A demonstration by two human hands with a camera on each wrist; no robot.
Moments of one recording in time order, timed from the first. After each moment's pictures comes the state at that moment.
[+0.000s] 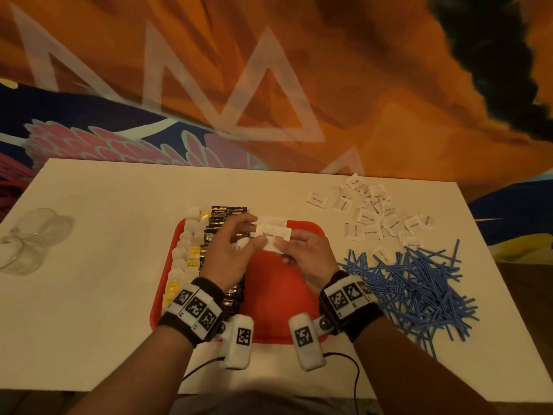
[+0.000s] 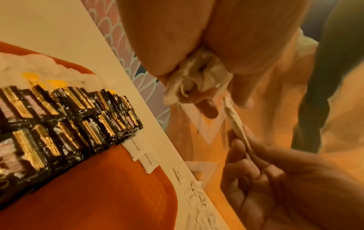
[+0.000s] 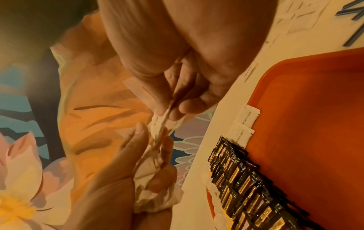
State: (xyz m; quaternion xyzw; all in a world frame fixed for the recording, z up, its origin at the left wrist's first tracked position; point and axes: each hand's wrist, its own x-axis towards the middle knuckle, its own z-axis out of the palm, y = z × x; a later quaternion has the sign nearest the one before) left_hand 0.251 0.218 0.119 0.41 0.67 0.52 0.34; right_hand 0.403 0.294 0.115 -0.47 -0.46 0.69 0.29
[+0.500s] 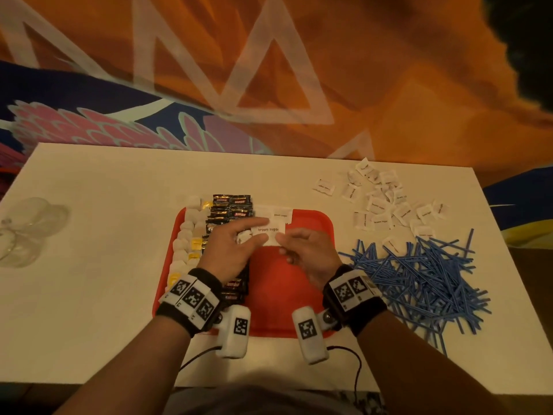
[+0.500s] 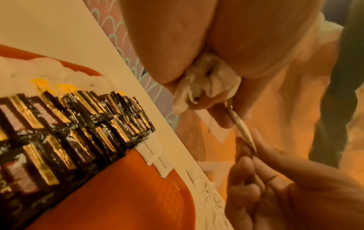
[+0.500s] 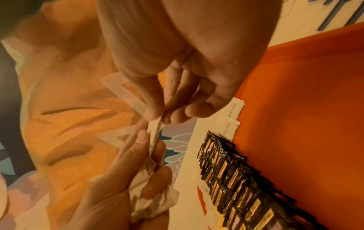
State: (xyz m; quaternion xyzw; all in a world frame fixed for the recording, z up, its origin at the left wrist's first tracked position) left_hand 0.232 0.227 0.107 0.45 0.68 0.46 0.37; right_hand 0.394 0.304 0.090 -0.50 -0.41 0.73 0.23
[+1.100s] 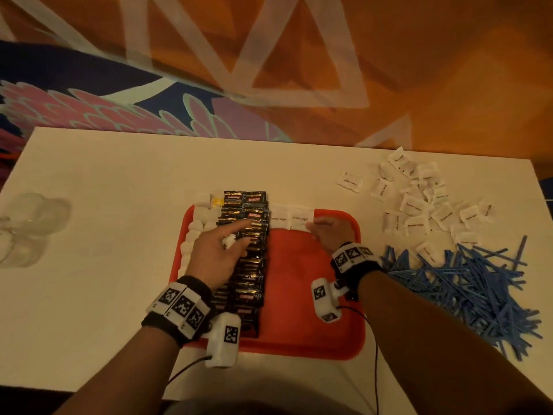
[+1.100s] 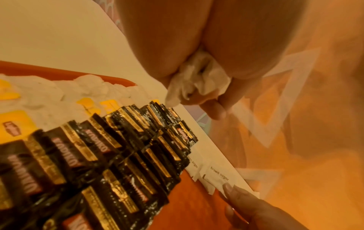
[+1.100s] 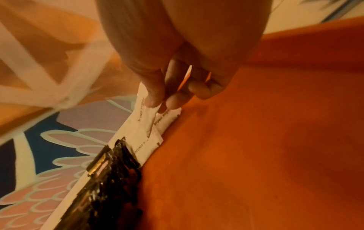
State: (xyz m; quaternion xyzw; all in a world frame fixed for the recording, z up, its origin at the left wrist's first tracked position) left_hand 0.180 0.237 0.067 0.38 0.74 0.41 0.37; right_hand 0.374 0.397 -0.014 -0.64 -0.55 0.53 0.10
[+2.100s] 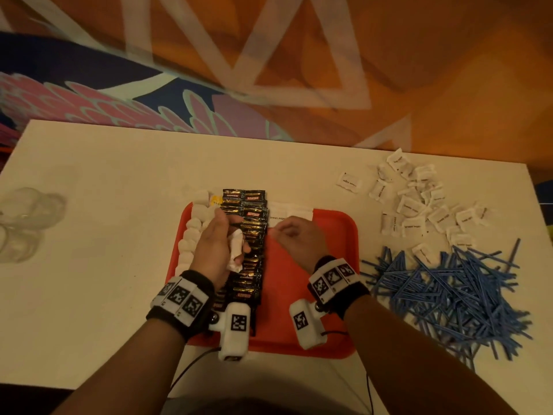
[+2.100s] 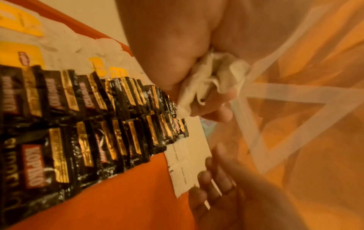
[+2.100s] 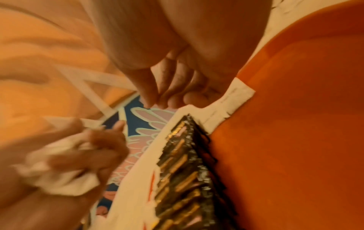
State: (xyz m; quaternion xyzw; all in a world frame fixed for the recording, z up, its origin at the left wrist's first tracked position) left_hand 0.186 0.253 0.064 0.10 0.64 0.56 0.52; right_hand 0.334 0.347 0.039 -0.51 -0.64 0.56 0.13
